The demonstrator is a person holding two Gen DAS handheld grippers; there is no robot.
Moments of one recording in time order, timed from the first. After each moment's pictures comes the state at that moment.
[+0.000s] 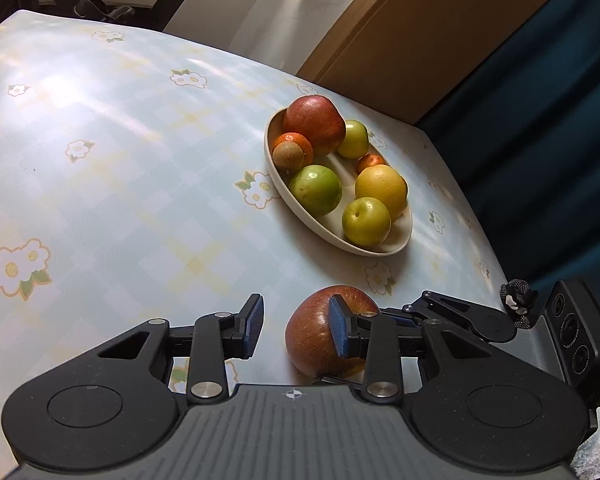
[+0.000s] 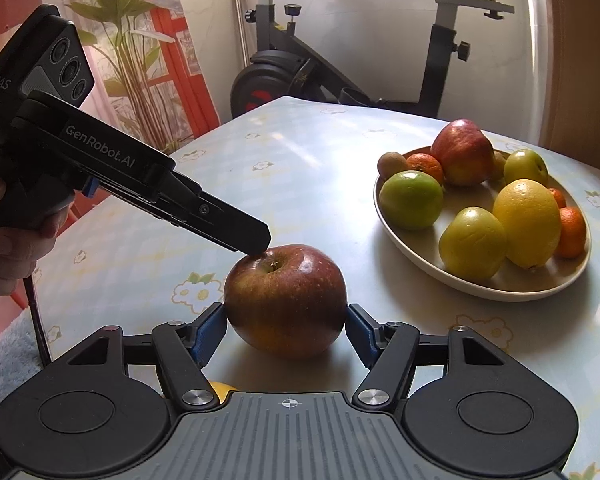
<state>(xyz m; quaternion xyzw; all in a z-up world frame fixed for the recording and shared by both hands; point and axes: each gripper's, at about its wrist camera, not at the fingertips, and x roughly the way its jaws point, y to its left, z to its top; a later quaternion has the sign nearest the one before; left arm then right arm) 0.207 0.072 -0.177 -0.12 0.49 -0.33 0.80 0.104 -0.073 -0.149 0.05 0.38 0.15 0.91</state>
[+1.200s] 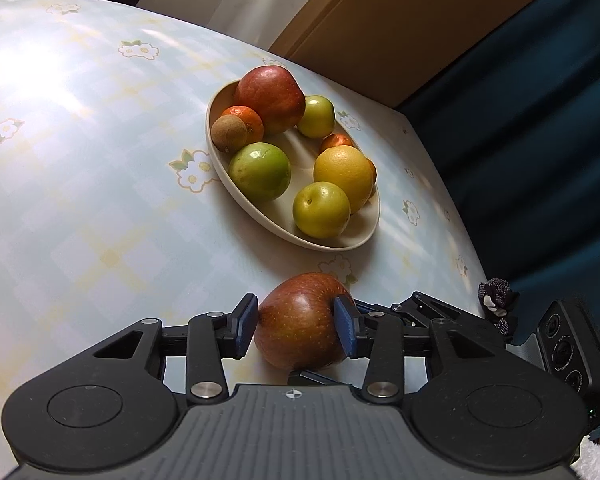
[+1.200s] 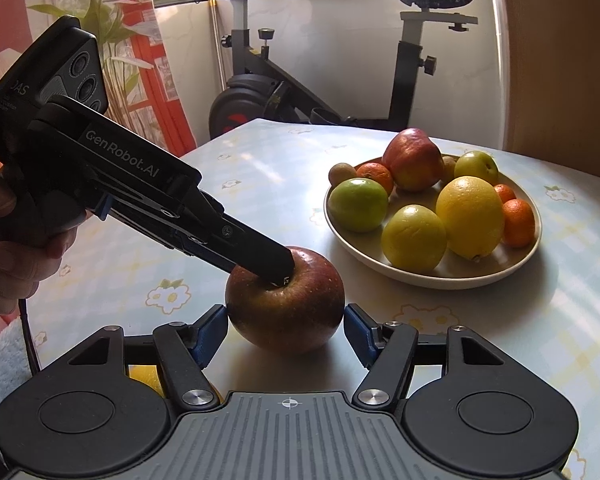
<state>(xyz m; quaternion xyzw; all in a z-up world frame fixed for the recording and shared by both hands) 0.209 0.026 -0.190 -0.13 0.51 -0.35 0.77 0.087 -0.097 -0.150 0.06 0.35 0.12 0.93</state>
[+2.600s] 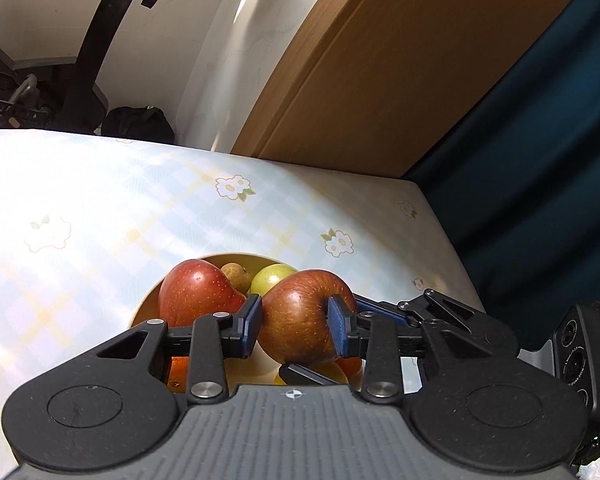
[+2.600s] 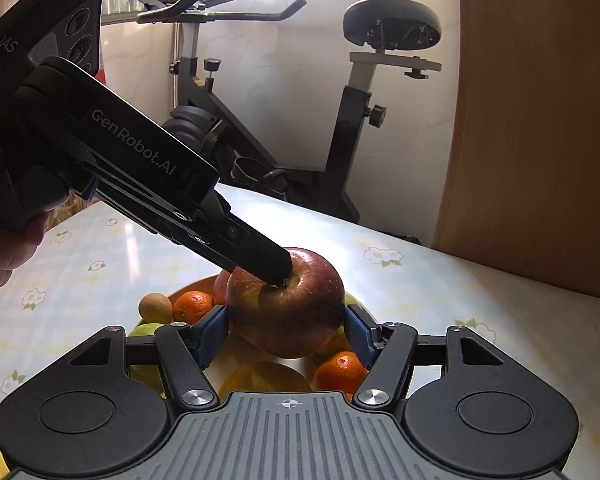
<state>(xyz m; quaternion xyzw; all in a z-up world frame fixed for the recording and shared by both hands) 0.330 -0.077 -0.136 -0.08 0.47 -0.34 0.81 0.210 -0.208 -0.120 0.00 0.32 0.08 0.95</state>
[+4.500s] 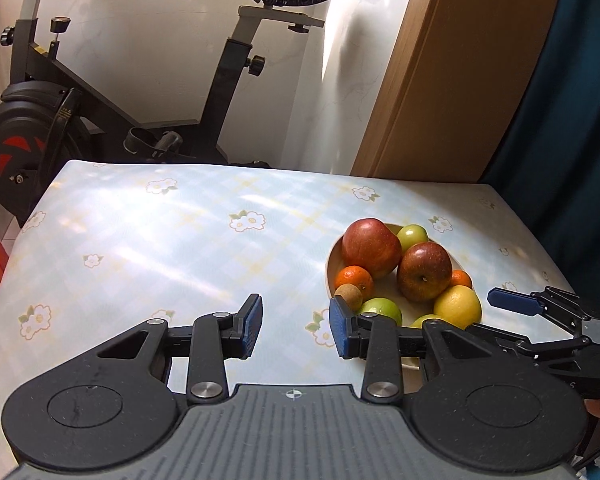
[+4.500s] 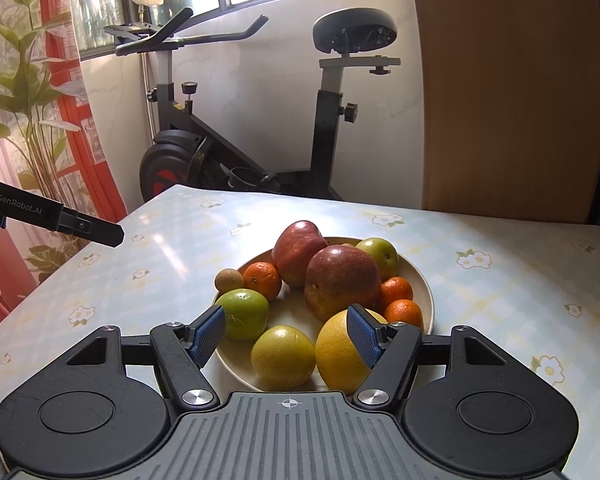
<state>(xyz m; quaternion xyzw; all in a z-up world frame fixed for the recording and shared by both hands) 0.236 0.053 -0.101 0.01 0.39 -0.22 0.89 0.125 -0.160 -0.110 0.07 0.29 0.02 0.95</state>
